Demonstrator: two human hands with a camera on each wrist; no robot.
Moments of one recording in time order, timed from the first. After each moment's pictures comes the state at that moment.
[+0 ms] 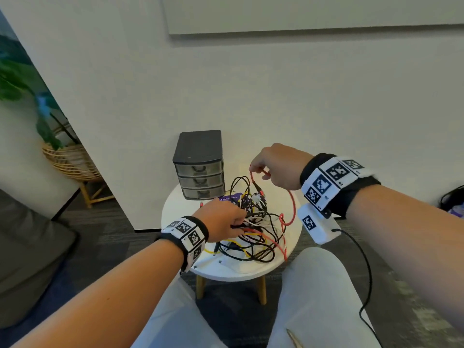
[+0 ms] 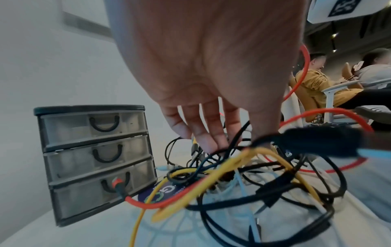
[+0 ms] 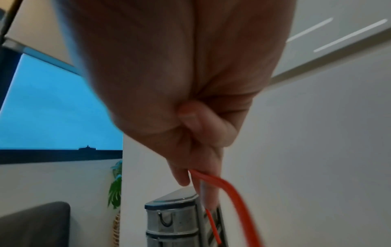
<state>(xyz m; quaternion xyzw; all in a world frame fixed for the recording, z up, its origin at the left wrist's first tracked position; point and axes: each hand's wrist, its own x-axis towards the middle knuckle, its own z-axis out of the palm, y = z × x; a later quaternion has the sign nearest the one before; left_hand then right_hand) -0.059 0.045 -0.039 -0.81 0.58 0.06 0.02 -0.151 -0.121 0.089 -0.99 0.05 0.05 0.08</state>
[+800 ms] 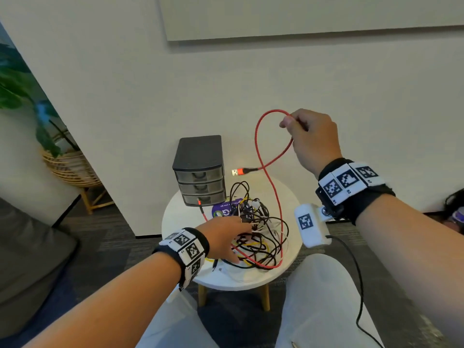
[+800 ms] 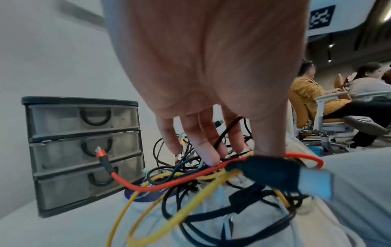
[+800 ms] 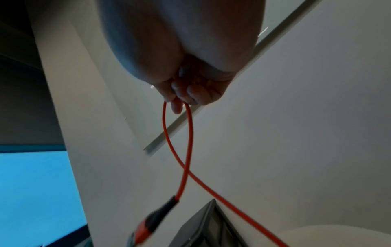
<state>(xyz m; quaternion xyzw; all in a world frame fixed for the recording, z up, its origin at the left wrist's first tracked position) -0.062 0.049 -0.051 -0.81 0.57 0.17 0.00 -0.145 -0.161 0.090 -0.83 0.18 -0.39 0.35</state>
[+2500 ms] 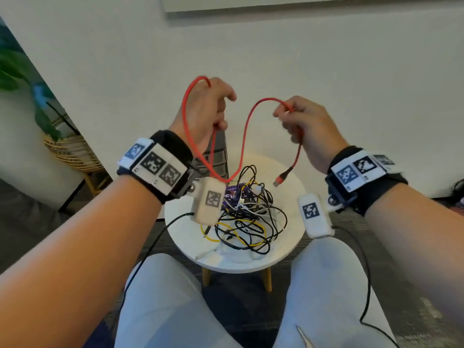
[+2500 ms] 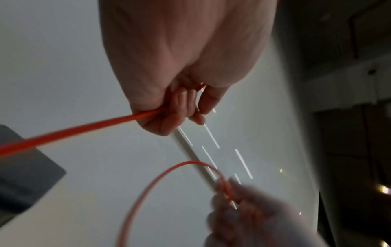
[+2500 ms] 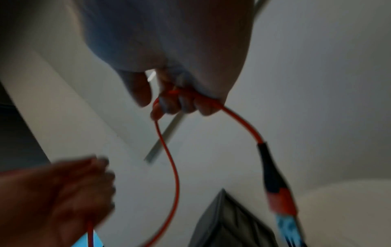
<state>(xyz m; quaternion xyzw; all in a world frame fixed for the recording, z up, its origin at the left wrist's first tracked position) -0.029 0.023 0.117 -0.65 0.28 0.14 -0.69 -0.144 -0.153 0.080 -0.75 0.10 -0.26 0.60</state>
